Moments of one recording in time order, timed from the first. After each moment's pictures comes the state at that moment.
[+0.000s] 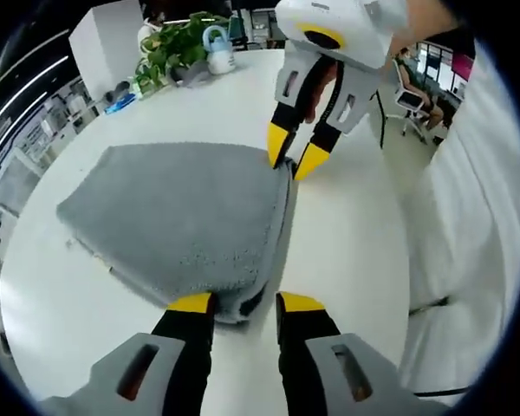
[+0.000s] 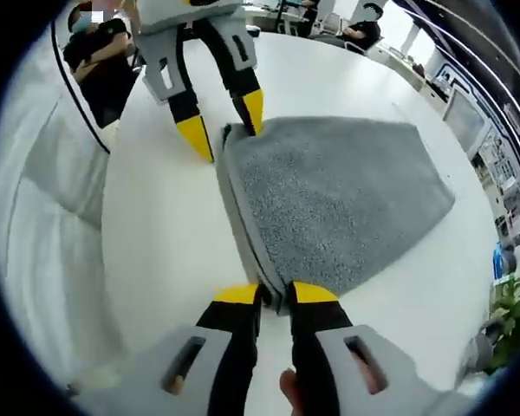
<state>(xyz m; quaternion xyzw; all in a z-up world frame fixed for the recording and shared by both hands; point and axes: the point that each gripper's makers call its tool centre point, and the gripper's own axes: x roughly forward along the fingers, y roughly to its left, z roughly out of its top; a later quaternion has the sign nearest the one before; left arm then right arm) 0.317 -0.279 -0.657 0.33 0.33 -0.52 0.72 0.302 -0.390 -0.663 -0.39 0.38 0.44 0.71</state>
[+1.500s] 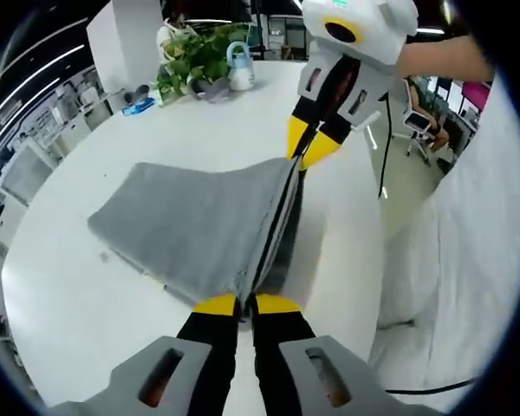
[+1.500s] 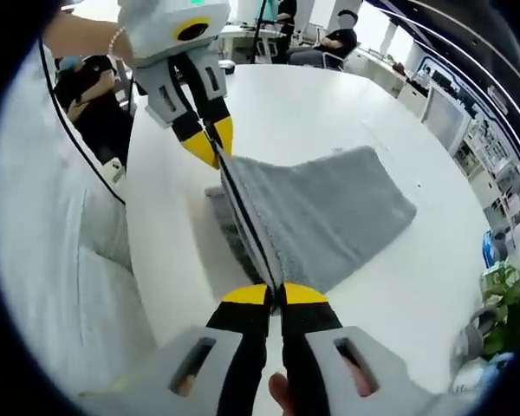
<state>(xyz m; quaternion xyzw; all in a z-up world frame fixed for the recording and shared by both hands) 0.329 -0.267 -0.577 0.29 0.34 -0.50 0.74 0.313 -0.384 -0.570 -0.32 0.38 0.43 0.75</state>
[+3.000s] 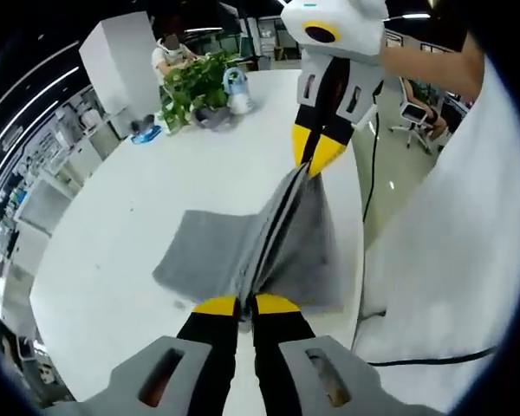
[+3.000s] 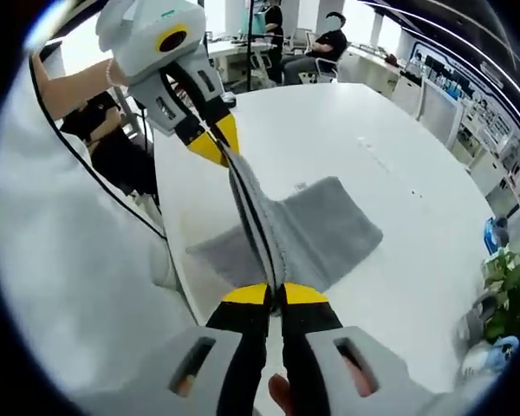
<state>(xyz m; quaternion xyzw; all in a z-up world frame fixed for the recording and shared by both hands) 0.329 -0.258 -0.486 0.33 0.30 -0.50 0.74 0.302 -0.372 -0.488 -0.25 0.40 0.43 0.77</state>
